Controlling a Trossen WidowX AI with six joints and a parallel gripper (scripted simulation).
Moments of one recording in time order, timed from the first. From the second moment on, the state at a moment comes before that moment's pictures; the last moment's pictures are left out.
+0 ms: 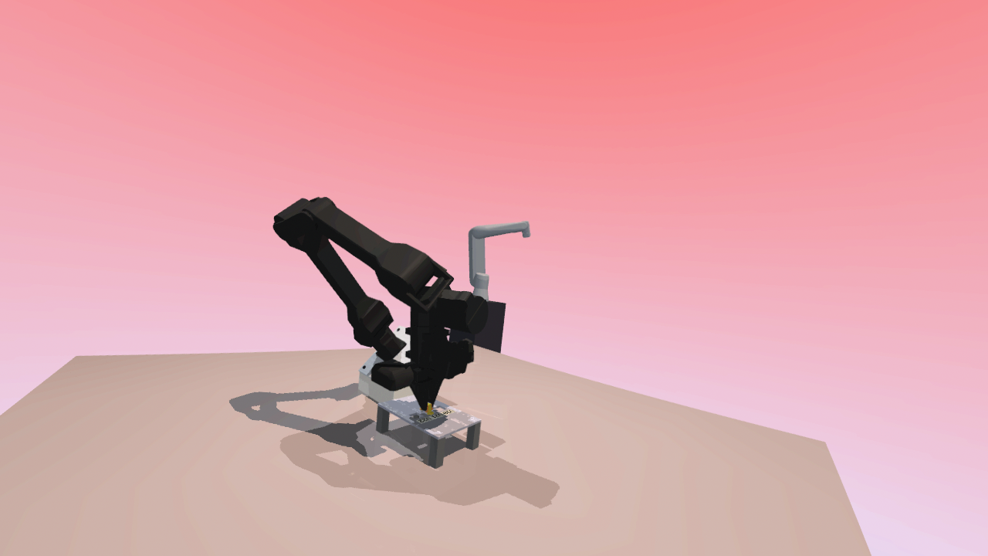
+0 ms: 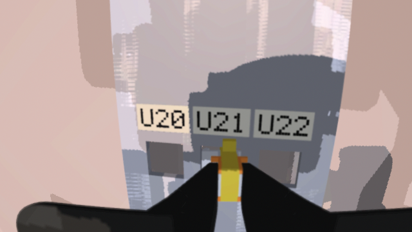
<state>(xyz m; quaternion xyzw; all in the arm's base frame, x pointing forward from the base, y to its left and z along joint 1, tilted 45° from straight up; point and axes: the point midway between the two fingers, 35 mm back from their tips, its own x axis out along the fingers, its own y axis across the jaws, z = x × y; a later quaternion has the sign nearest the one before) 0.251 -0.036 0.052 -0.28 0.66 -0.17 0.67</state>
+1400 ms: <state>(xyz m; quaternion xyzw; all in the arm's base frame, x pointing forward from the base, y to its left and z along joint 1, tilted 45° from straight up) 0.252 -0.035 0.051 -0.29 0.66 -0.18 0.67</state>
